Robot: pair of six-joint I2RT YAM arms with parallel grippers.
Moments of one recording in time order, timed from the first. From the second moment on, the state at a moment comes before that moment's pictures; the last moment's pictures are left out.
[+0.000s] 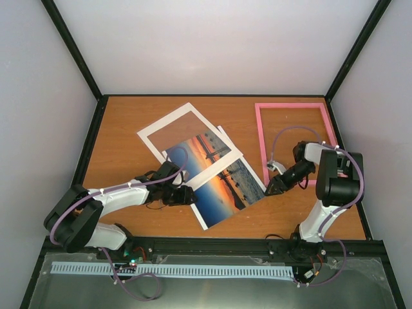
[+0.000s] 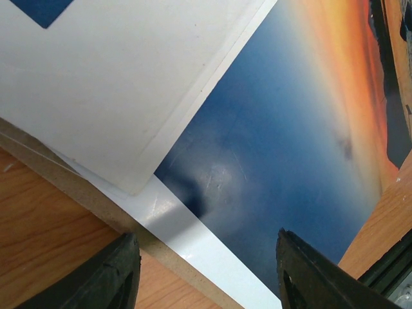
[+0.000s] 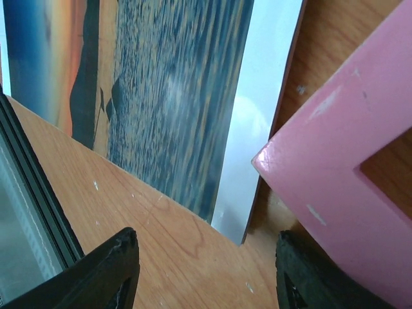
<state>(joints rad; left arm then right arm) -0.67 1.36 0.54 -0.26 0.37 -0.66 -0.10 1.79 0.96 -1.09 -0.60 -0.85</state>
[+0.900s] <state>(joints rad) -0.67 1.36 0.54 -0.25 0.37 -0.66 -0.07 1.81 1.00 -1.12 -0.70 -0.85</state>
